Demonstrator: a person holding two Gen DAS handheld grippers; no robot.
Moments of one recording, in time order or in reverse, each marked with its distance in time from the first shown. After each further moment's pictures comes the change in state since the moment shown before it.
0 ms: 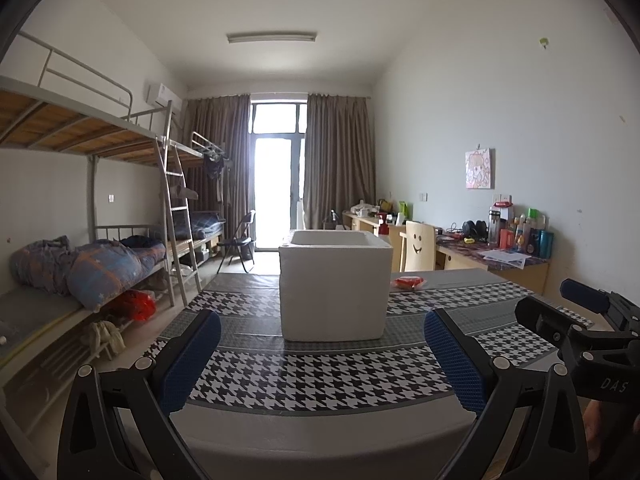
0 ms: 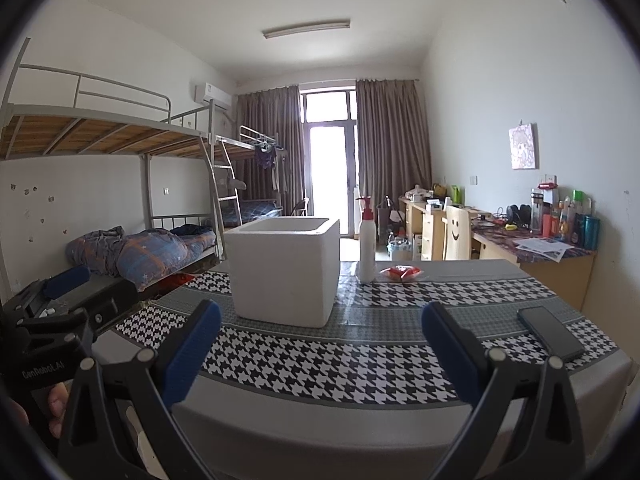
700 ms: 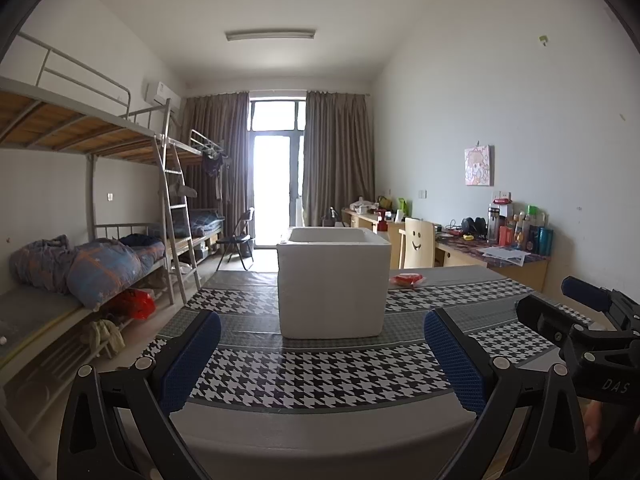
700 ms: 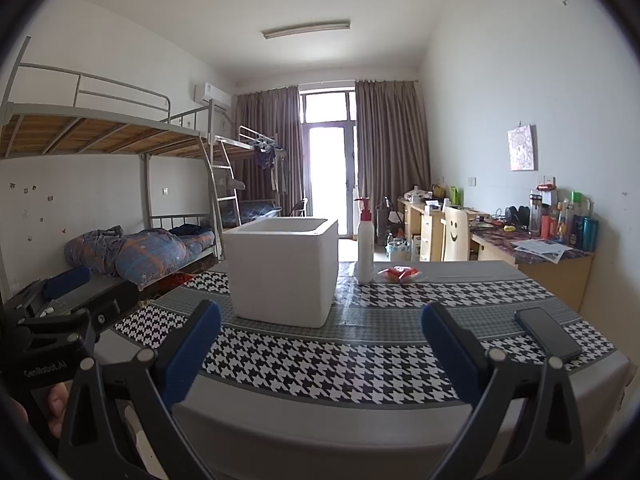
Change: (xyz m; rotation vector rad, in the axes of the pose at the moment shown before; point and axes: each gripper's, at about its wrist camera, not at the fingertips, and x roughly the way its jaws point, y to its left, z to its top) left arm 0.000 0.001 -0.001 0.001 0.011 -0.002; right arm -0.005 0.000 0.002 -0.005 0.000 -0.004
